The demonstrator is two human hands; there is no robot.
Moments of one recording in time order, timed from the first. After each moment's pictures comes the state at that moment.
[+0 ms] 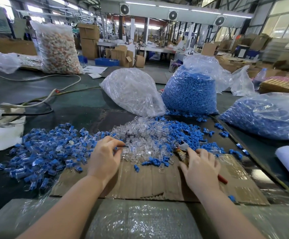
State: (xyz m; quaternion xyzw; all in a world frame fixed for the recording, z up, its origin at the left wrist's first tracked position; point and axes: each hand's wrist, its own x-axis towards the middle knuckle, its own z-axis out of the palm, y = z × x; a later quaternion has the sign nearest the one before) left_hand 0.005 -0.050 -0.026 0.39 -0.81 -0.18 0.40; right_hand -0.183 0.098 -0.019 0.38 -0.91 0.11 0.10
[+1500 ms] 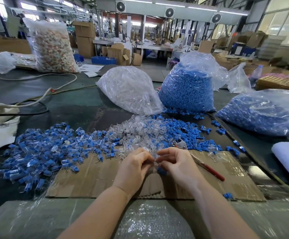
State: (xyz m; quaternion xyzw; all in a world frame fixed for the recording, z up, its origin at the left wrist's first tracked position) left_hand -0.036 -0.003 -0.035 0.23 -0.87 -0.27 0.34; right_hand -0.154 0.087 0.003 0.43 -0.73 0.47 -0.26
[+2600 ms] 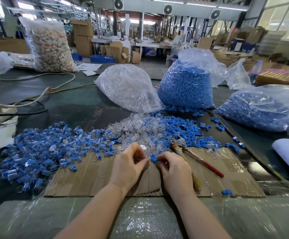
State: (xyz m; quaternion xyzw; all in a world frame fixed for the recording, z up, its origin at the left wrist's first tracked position) left_hand -0.034 -0.005 -0.037 0.30 -0.78 -0.39 0.38; right_hand -0.144 0.085 -0.040 0.48 -0.80 0.36 0.05
